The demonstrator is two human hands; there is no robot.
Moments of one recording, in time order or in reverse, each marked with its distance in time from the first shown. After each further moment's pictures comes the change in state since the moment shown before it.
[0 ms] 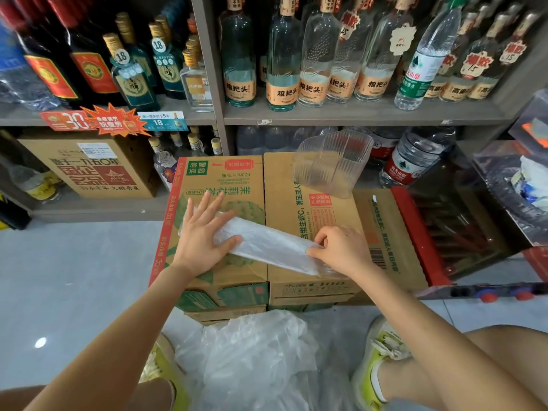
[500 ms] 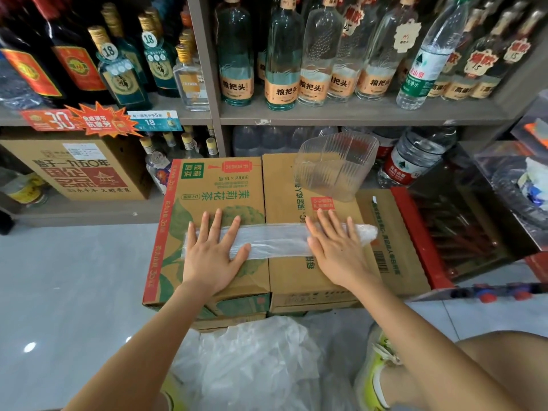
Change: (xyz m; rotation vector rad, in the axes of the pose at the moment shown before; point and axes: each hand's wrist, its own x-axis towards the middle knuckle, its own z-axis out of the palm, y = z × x) left_hand -0.007 0.016 0.030 0.350 -0.291 -0.244; right_hand 0.015 0.012 0.033 -0.259 -0.066 -0.098
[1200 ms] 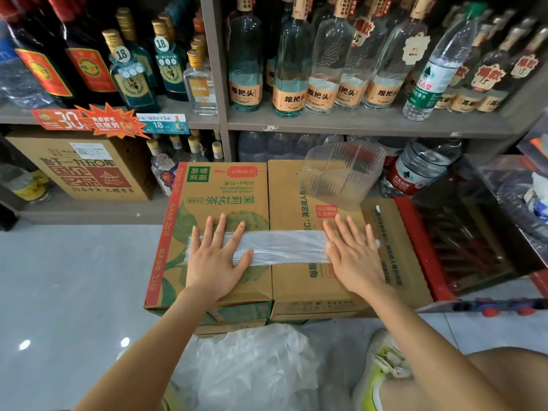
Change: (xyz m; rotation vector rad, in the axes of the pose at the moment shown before) left_hand 0.002 0.002 -0.001 -0.023 -0.005 -0.014; right_hand 0.003 0.025 0.009 -0.040 0.045 0.054
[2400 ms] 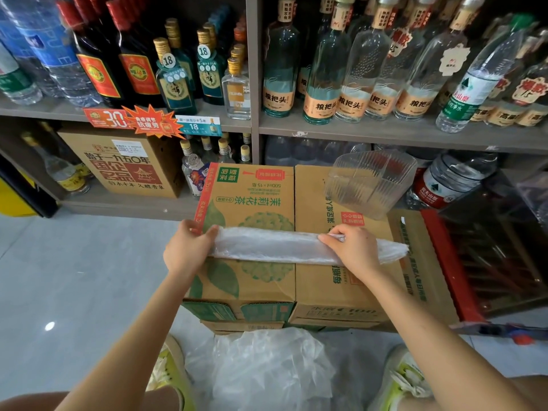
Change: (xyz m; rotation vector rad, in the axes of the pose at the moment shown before) left_hand -0.006 -0.060 -0.040 -0.705 0.179 -0.682; right_hand 0.034 -0.048 -0.029 0.555 0.224 0.085
